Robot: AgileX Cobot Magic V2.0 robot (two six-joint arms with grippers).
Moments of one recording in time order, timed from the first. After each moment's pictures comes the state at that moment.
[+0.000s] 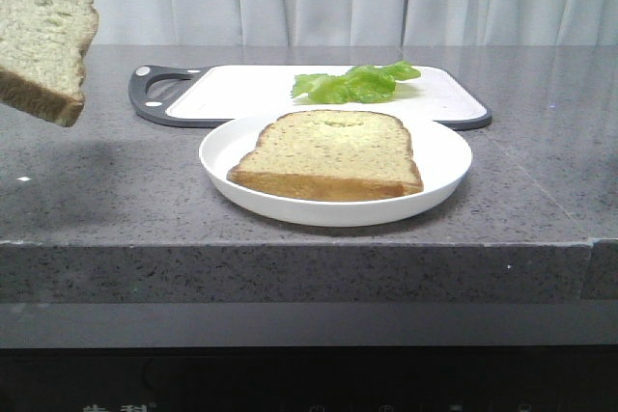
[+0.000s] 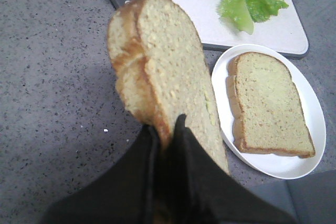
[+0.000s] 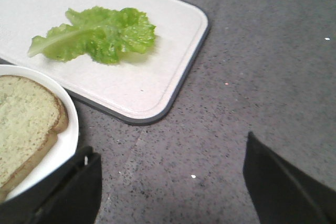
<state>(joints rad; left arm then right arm) -0.13 0.92 -0.87 -0.52 0.80 0.15 0.19 1.07 -0.95 0.11 0.51 -0.24</state>
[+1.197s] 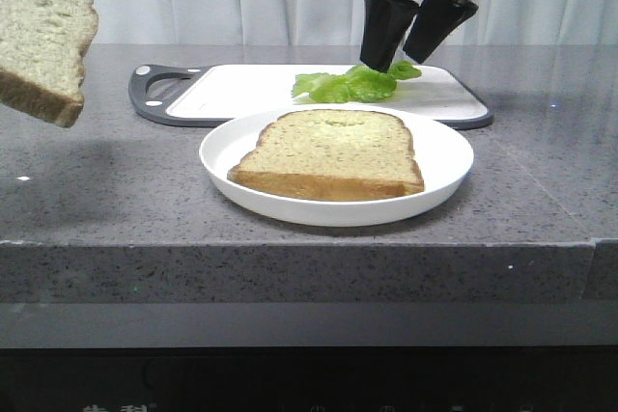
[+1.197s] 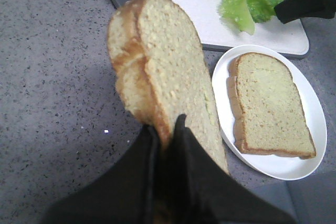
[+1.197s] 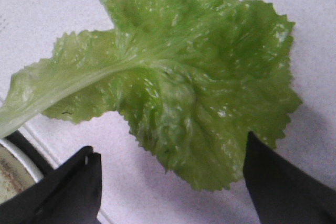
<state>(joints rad) -0.13 0.92 -0.87 -0.52 0.80 0.15 0.23 2.16 -2.15 0.29 1.23 -0.46</state>
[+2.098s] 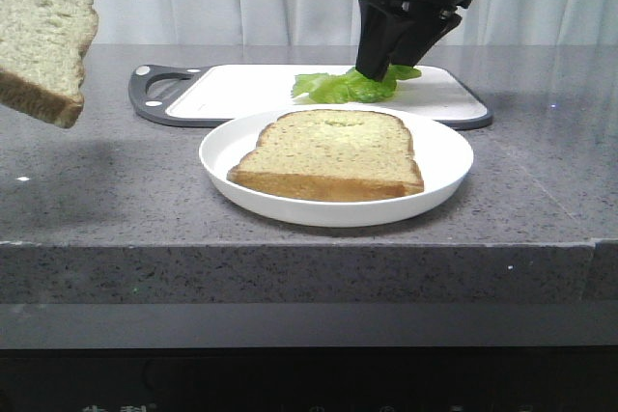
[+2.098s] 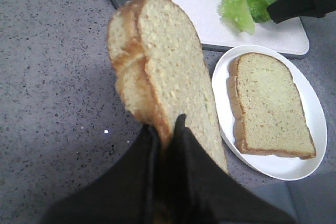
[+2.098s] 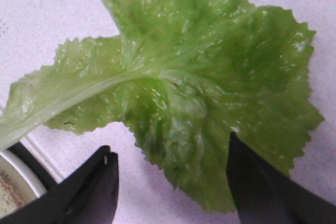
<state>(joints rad) -0.13 0.92 -0.87 -0.52 0.80 0.15 0.24 2.18 -2.17 0.30 1.24 -0.46</state>
